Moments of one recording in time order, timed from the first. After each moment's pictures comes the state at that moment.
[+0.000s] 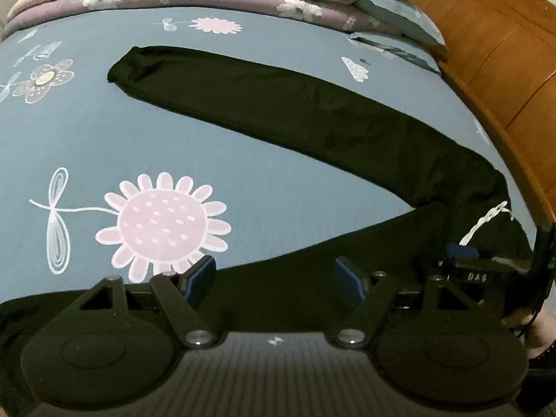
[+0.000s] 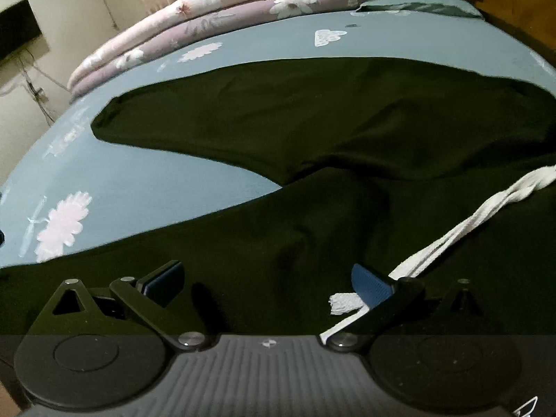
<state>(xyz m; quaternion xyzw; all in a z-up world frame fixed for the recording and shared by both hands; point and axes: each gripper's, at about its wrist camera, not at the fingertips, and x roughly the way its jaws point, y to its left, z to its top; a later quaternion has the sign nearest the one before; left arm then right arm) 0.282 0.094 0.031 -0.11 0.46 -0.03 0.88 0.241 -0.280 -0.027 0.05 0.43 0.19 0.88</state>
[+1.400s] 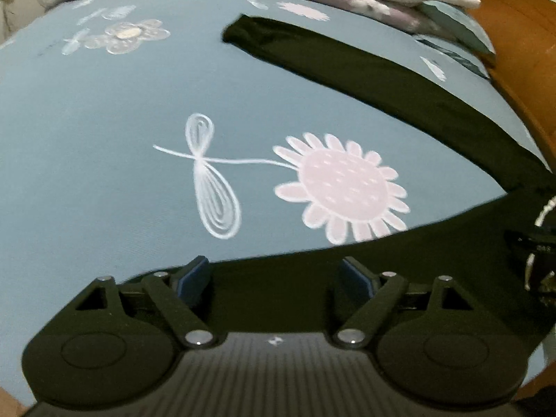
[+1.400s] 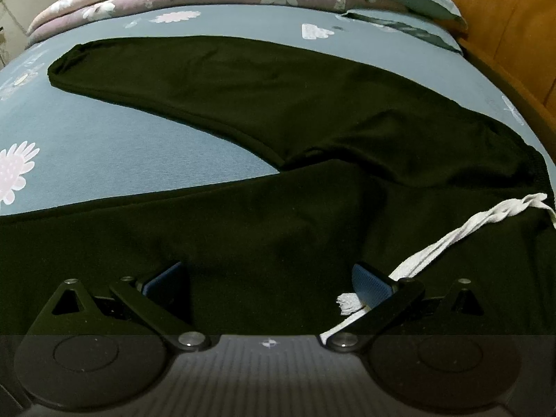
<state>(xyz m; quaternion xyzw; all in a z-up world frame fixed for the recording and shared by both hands) 0.233 0.246 -0.027 -0.12 0.48 0.02 0.87 0.236 -0.224 -0.036 -0.07 0.44 0.09 0.89</state>
